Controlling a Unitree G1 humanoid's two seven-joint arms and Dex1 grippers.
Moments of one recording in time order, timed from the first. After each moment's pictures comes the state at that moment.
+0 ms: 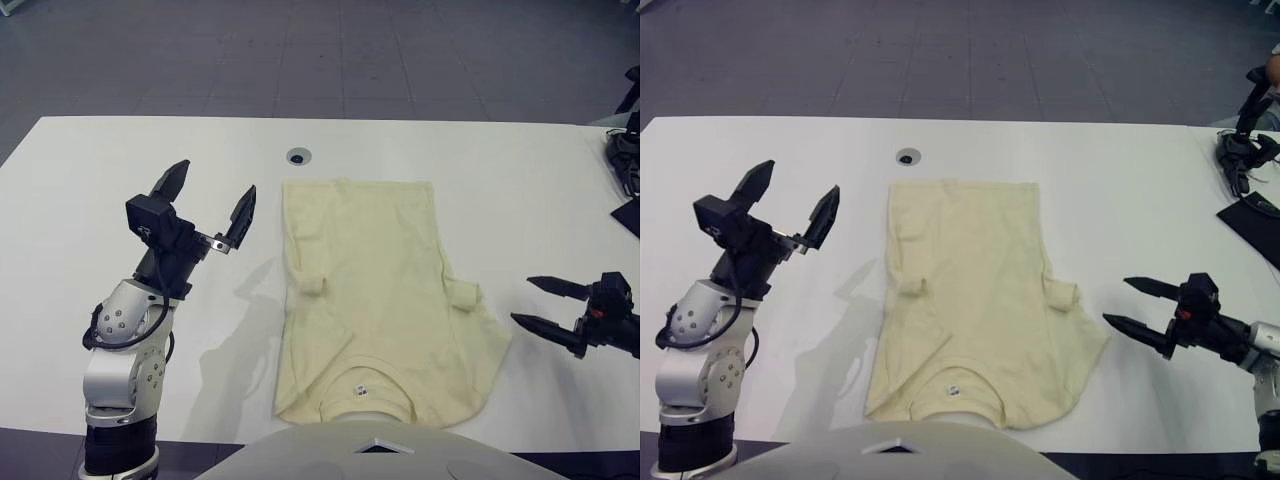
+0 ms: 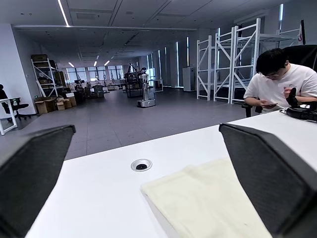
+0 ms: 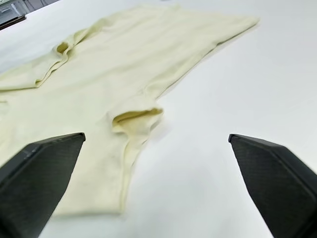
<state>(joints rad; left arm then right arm) 0.15 0.35 0.17 -0.52 -0.43 0.10 -0.37 0.20 -0.92 -0.30 0.44 0.59 0.05 1.45</state>
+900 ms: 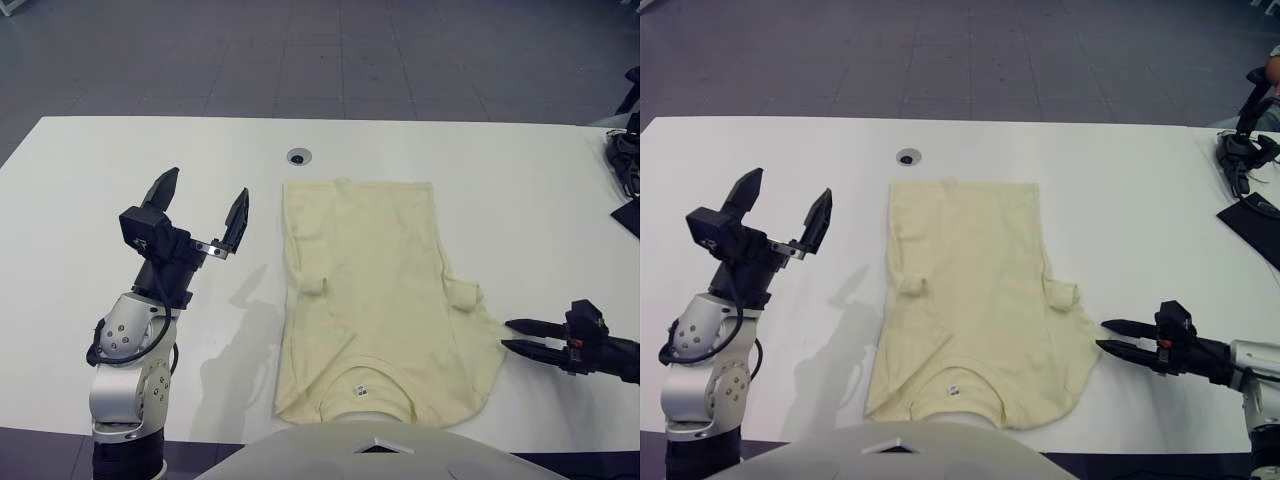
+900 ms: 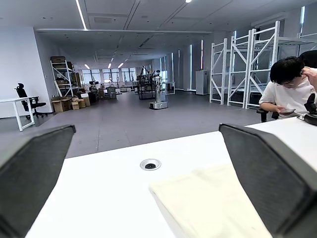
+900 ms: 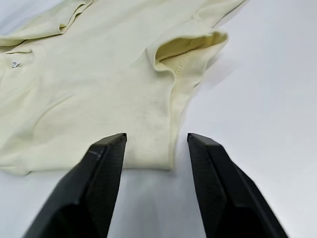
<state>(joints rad) 0.20 0.30 0.17 -0.56 -0.39 0.07 -0.33 0.23 -0.90 -0.22 0.43 0.46 0.03 1.51</state>
